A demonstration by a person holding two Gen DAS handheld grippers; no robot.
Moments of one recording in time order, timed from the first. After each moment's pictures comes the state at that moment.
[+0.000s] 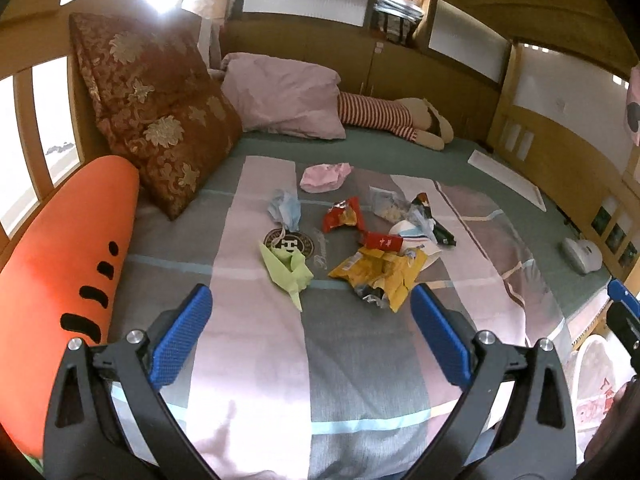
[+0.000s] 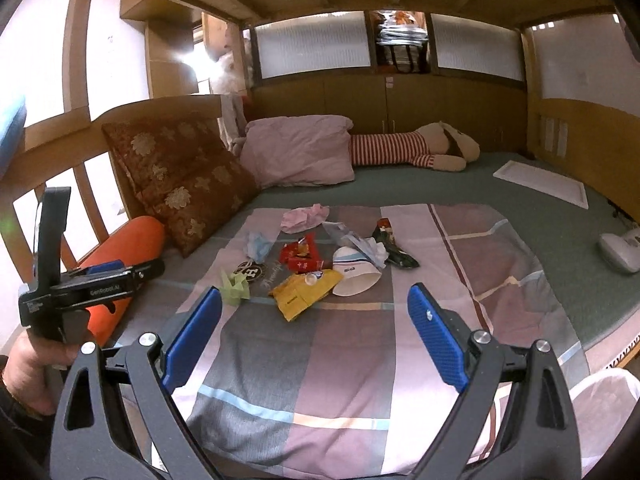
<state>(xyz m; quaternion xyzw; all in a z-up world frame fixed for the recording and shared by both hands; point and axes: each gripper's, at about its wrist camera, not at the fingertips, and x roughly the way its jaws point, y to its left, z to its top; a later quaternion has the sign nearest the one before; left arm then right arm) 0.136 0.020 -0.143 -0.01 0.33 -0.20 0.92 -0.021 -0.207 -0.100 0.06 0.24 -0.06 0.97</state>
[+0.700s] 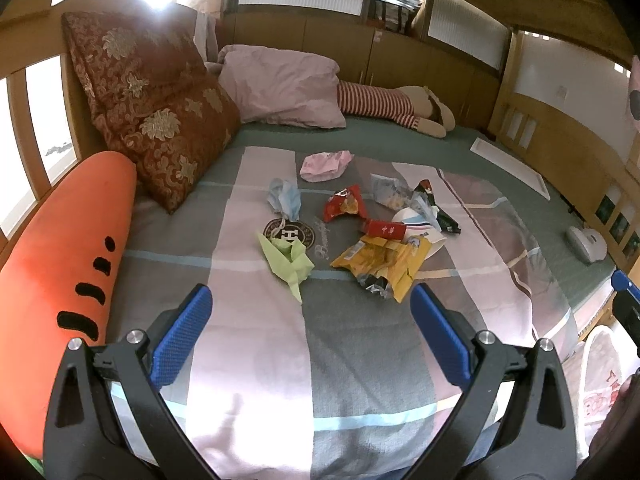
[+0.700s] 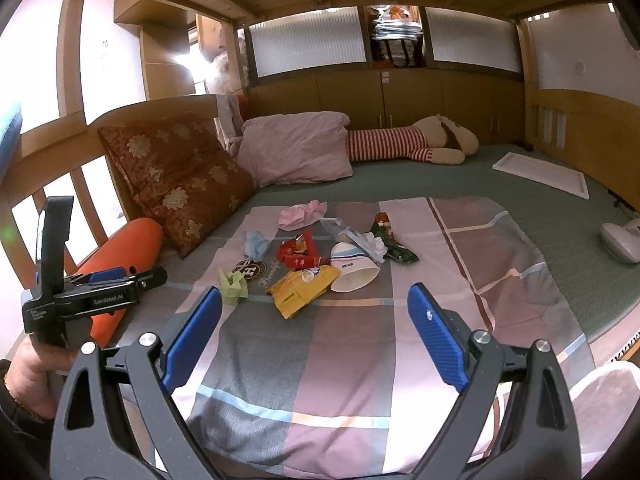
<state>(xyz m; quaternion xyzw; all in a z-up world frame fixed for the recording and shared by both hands) 0.140 0.012 -0.152 0.01 0.35 -0.19 0.92 -0.018 -0.211 -0.105 0.07 0.24 -0.06 0.97</state>
